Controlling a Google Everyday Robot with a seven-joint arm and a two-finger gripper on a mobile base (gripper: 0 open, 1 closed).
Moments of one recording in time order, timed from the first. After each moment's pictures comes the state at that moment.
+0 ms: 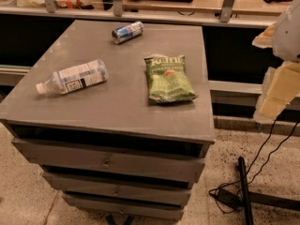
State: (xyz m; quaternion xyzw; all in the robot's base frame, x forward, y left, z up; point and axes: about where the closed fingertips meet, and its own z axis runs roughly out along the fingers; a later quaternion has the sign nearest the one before) arm 0.438 -0.217 0.977 -0.60 0.78 -0.03 0.16
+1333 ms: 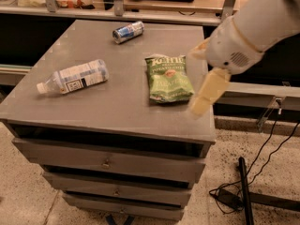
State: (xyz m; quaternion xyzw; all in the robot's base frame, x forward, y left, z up) arm 0.477 -0.097 0.934 -0.63 0.72 0.14 0.24
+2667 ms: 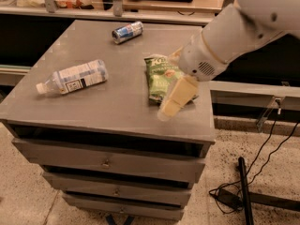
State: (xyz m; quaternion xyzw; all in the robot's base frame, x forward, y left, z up) arm 0.496 -0.044 0.907 -0.62 0.71 0.18 0.27
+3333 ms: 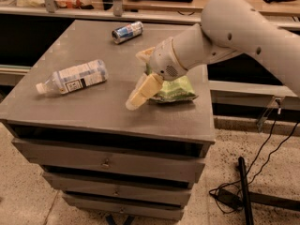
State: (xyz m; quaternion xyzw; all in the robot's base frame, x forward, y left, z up) arm 0.555 0.032 0.886 -0.62 0.65 0.26 0.36
